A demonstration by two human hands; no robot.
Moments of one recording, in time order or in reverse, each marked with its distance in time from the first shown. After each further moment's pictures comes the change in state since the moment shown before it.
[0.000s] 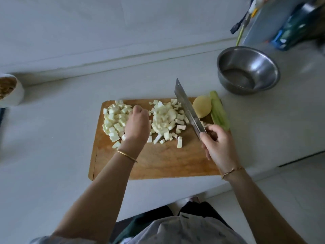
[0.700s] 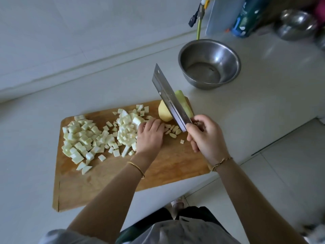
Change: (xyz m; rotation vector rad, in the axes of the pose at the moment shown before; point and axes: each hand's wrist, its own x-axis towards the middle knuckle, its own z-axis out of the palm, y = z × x) left_hand -0.009 0.089 0.091 0.163 0.086 0.525; right_hand 0.025 -0.007 -0.059 0.210 0.047 0.037
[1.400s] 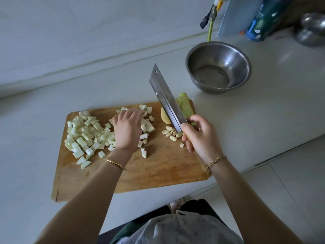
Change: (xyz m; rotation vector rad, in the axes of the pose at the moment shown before) left_hand 0.011 -0.042 -0.036 -0.182 0.260 -0.281; right_hand 0.021 0.004 0.003 0.082 -0.103 0.057
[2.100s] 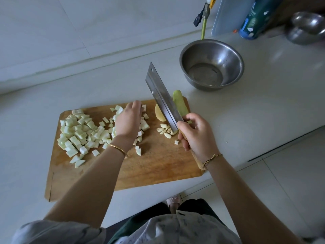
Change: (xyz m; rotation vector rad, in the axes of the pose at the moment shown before) left_hand 0.022 0.016 0.009 -0.003 -0.168 -0.019; right_hand -0.006 -0.001 -0.006 0.023 -0.002 0.023
